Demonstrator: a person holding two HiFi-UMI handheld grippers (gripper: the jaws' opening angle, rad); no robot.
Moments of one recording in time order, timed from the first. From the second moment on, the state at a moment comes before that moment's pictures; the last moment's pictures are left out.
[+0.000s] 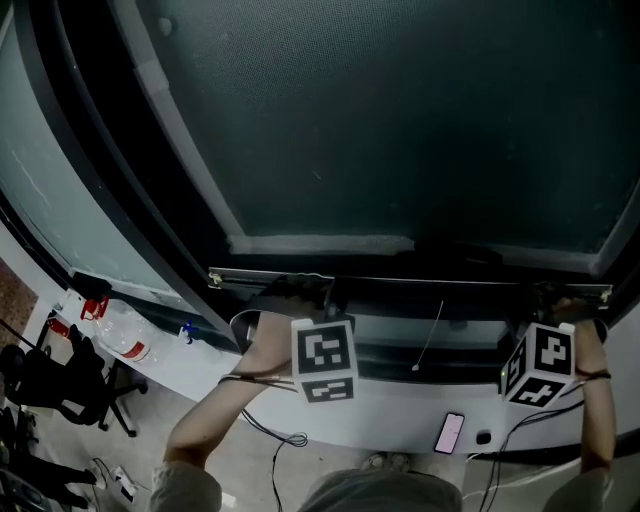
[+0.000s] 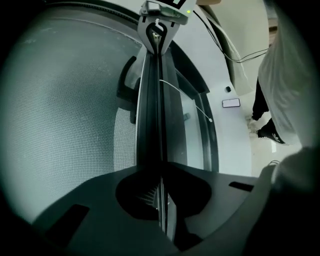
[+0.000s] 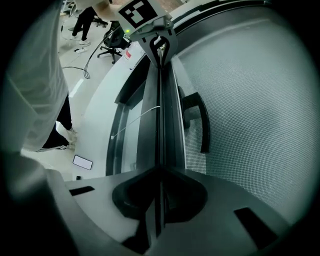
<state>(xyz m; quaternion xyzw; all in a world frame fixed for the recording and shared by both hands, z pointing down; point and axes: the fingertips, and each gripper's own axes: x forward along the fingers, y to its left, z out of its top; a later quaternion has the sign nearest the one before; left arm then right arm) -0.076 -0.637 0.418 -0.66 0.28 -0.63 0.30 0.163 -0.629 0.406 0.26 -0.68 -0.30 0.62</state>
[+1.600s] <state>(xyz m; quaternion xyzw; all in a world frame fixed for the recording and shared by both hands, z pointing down) -0.074 -0.631 0.420 -0.75 0.14 -0.63 0.15 0.159 -0.627 0.404 0.19 -0.70 -0.21 0.65</state>
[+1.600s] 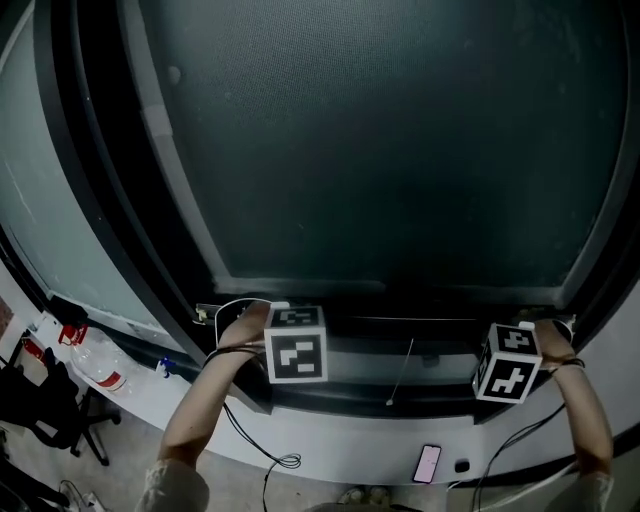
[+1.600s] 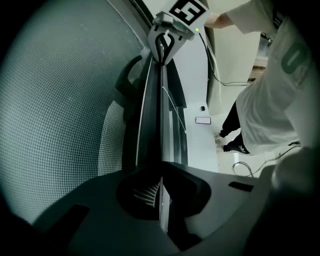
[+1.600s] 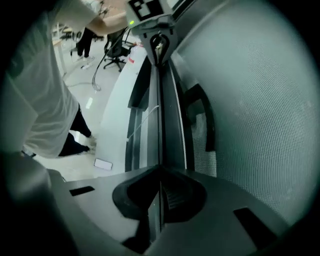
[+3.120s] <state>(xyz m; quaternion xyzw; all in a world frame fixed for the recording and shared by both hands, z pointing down) -0.076 -0.653 0.128 -0.61 0.42 -0.50 0.45 0.164 -0.645 0.120 0.38 -0.59 -0.45 0.54</state>
